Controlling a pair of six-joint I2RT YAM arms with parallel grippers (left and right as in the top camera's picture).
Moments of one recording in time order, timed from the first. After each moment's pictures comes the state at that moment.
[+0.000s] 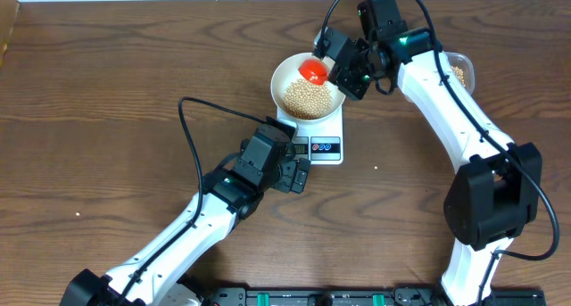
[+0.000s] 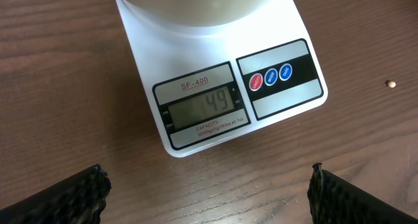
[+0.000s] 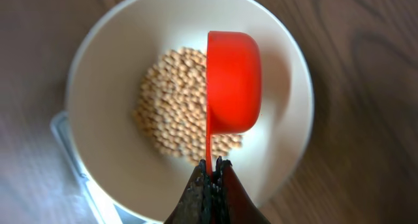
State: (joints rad) left arm -0.59 1.32 0.73 -0.31 -0.03 -0.22; right arm 0.34 2.00 1.77 -0.85 -0.38 -0.62
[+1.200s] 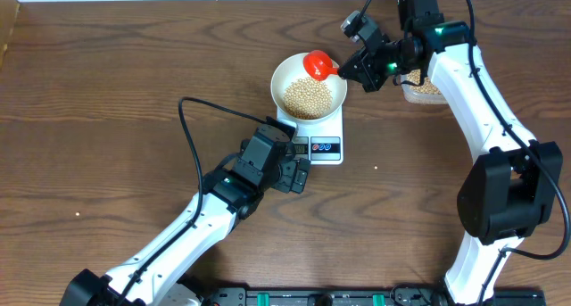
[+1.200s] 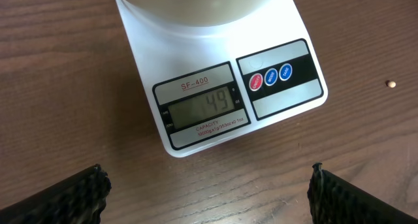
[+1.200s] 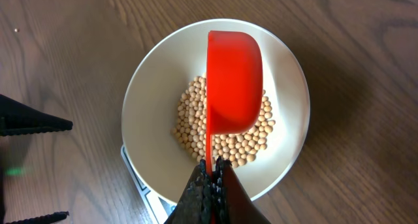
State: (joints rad) left arm -0.59 1.32 0.73 -0.31 -0.03 -0.22; right arm 0.21 2.00 1.77 -0.87 -0.69 -0.47
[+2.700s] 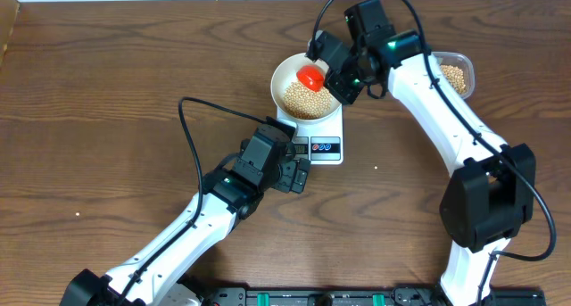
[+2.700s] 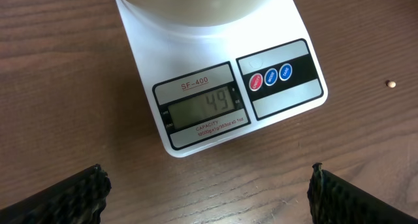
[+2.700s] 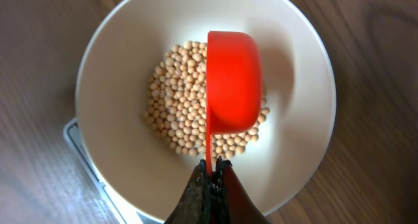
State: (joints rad) left arm -0.59 1.32 0.73 -0.31 -0.03 -0.22; right arm 0.38 2.00 1.77 -0.88 -0.32 -0.51
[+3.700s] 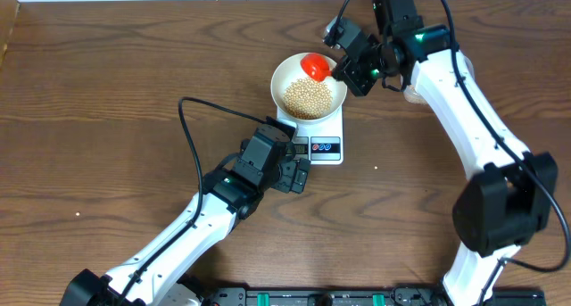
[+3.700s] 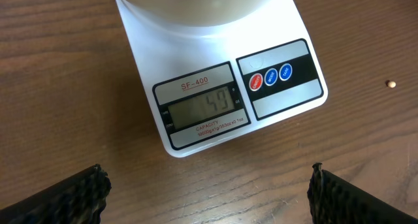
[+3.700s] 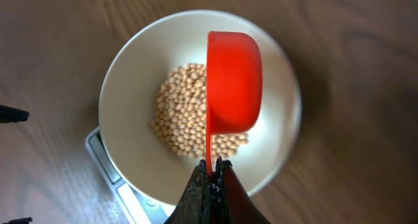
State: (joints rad) left arm -0.59 1.32 0.73 -0.31 -0.03 -0.22; right arm 0.31 1.95 1.77 -0.87 -0.44 -0.50
